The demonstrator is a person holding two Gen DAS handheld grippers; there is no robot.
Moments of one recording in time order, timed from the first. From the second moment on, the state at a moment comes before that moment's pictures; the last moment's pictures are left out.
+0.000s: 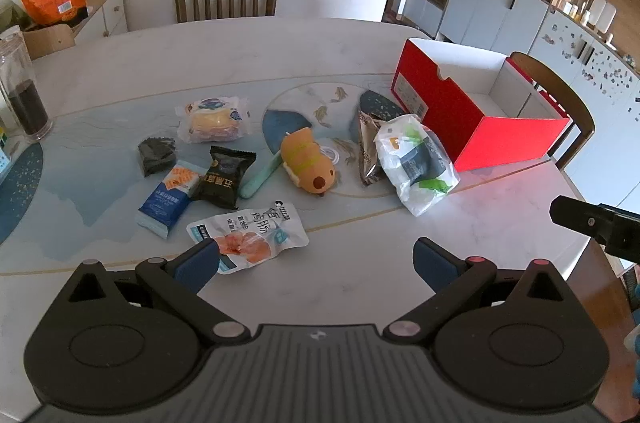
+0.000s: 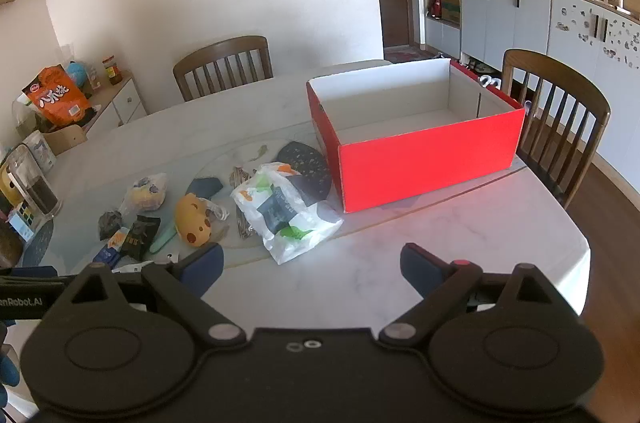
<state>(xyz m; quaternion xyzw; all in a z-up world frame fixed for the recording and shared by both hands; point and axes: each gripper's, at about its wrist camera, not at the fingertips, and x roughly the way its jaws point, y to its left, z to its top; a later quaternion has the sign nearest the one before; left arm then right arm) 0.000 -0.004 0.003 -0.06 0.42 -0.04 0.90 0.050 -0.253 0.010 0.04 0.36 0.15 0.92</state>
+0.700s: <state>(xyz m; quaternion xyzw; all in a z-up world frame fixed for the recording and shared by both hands) -0.004 -0.008 0.005 -0.07 0.41 -0.02 0.91 0.054 -0.257 0.011 0.04 0.35 0.16 0.92</state>
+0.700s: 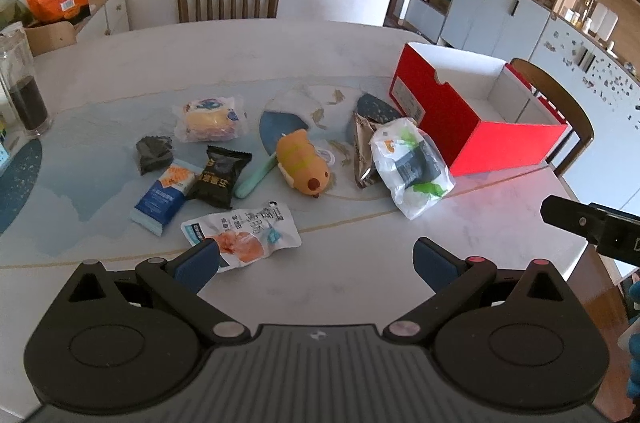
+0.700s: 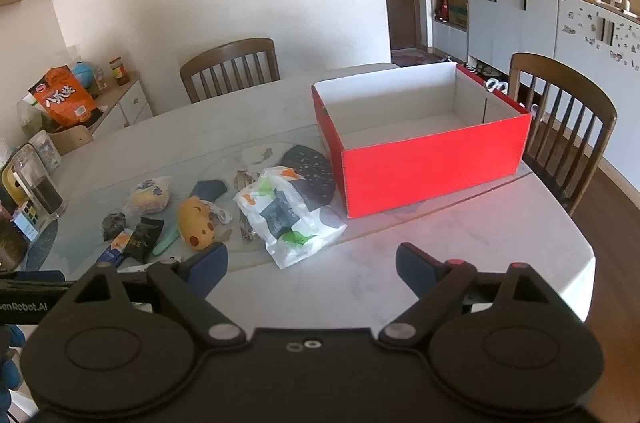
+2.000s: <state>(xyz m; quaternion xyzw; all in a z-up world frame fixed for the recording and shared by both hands) 0.049 0.092 -0.016 -0.04 0.39 -0.02 0.92 0.091 -0.173 -0.003 0.01 0.35 0.15 0.92</state>
